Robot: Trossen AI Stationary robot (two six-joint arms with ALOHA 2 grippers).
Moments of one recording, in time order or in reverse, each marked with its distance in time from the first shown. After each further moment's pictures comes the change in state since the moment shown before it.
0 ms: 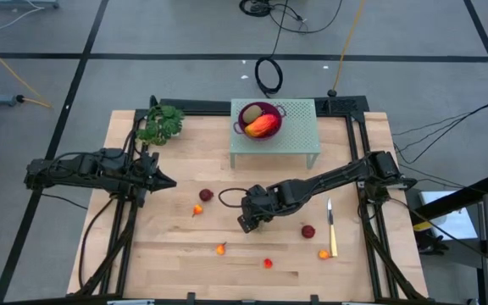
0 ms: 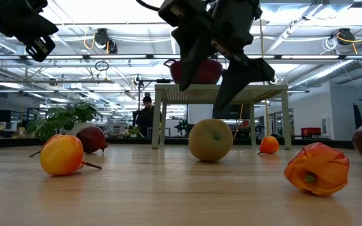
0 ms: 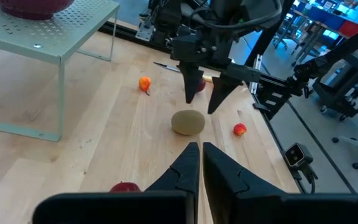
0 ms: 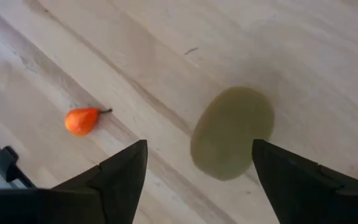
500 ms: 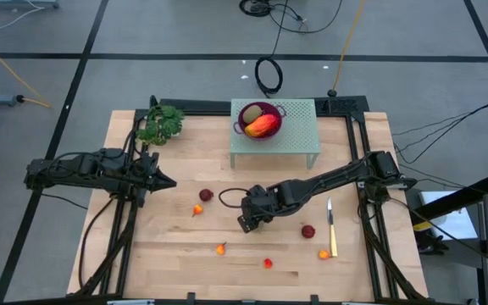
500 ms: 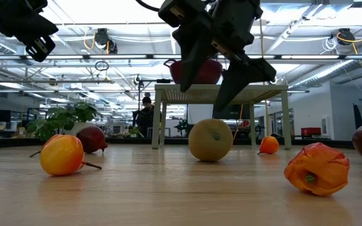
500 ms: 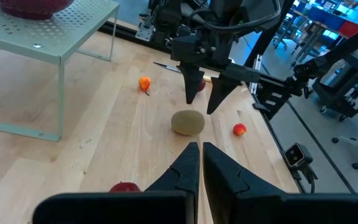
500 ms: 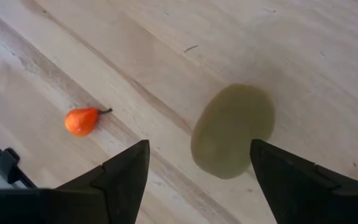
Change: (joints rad) left arm 0.000 0.000 0.000 0.000 0.000 -0.001; right arm -0.002 0.000 -0.001 0.000 0.000 0.023
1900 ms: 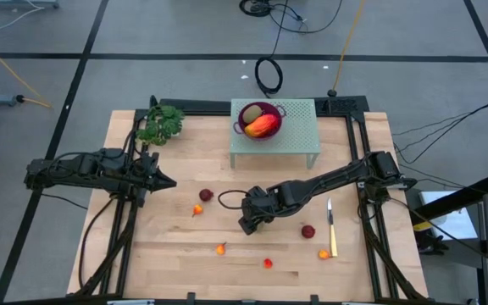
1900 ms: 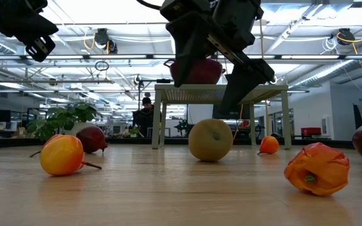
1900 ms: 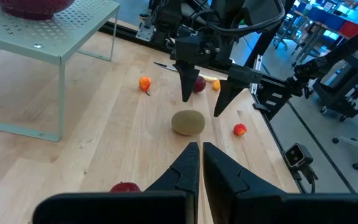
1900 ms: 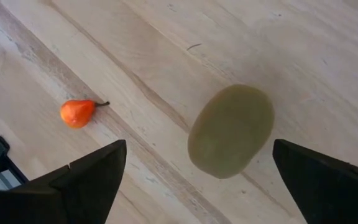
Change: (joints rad) left arm 0.000 0.000 0.000 0.000 -0.002 -0.001; right arm 0.005 0.000 0.000 -0.004 0.004 -0.068
